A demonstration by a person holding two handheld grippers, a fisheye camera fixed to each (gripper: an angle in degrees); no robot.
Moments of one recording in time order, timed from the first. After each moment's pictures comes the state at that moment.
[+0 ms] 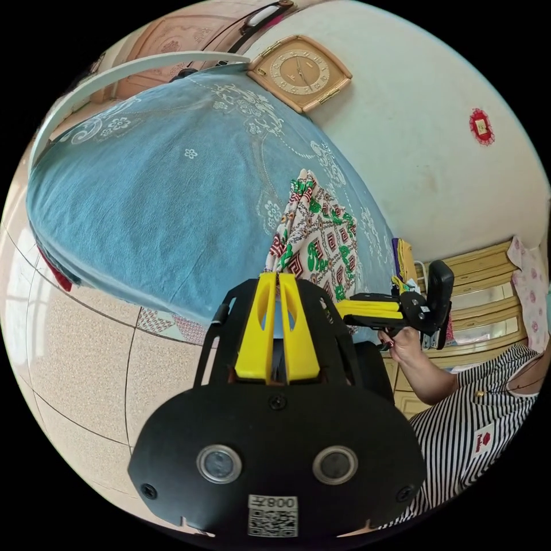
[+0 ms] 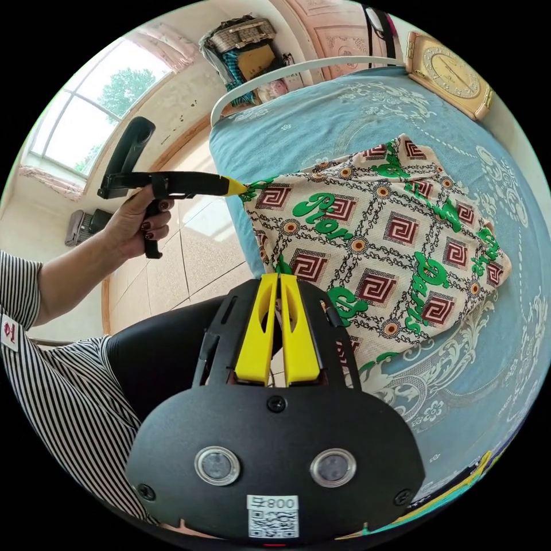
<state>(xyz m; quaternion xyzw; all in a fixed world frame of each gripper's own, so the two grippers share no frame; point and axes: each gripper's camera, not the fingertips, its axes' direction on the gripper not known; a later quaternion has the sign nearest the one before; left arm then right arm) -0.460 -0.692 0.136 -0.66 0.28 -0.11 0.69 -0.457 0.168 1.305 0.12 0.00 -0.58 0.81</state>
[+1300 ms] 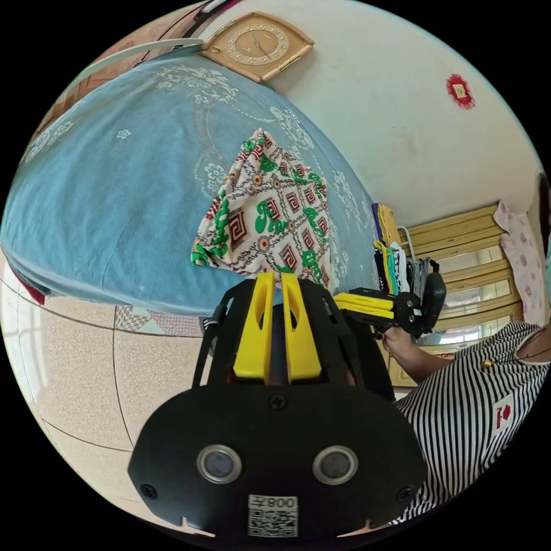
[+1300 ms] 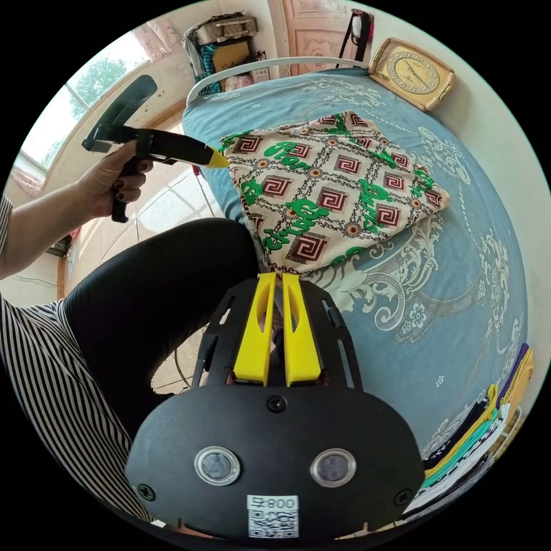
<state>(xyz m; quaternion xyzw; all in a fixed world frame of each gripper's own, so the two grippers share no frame) -0.362 -0.659 0.129 -0.68 0.35 -0.08 0.65 -0.336 0.238 1.322 0.19 0.11 -0.53 0.82</state>
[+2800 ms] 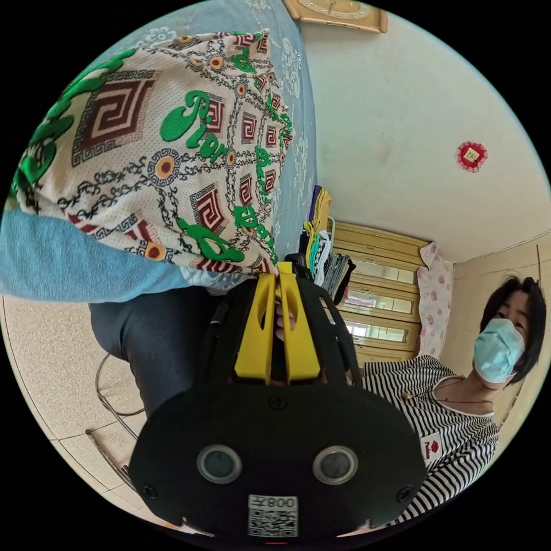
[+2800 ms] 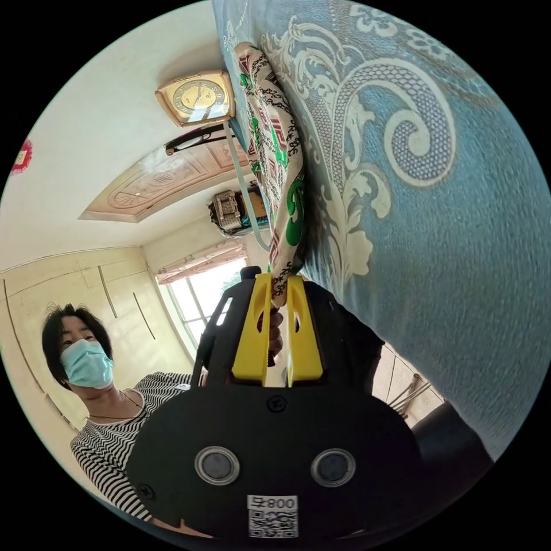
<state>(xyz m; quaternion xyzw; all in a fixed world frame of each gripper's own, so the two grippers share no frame) -0.315 -0.588 0.186 -0.74 0.44 -0.29 0.42 -0.035 0.037 1.294 -0.03 -0.58 -0.17 0.79</state>
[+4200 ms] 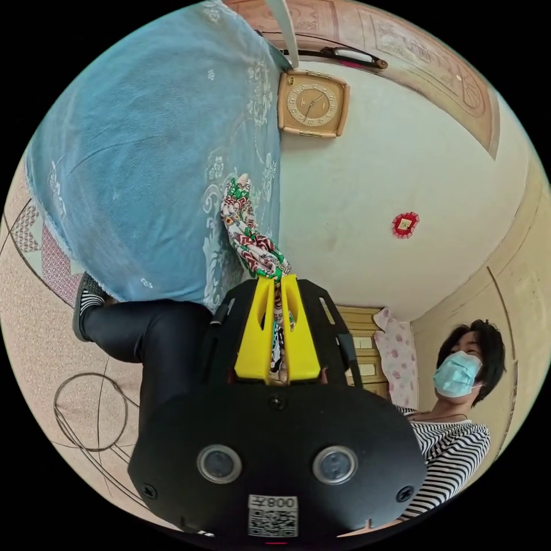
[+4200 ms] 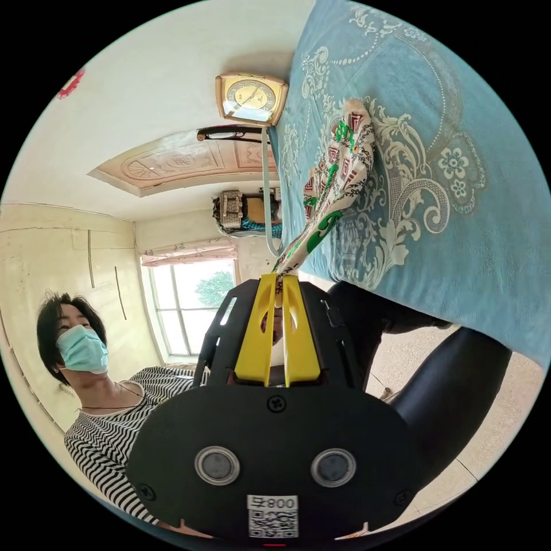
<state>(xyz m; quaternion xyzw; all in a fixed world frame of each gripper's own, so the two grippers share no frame) -0.387 -0.690 0.072 -0.58 0.39 -0.48 0.54 0.045 0.201 1.141 0.06 -0.54 -0.23 0.81</state>
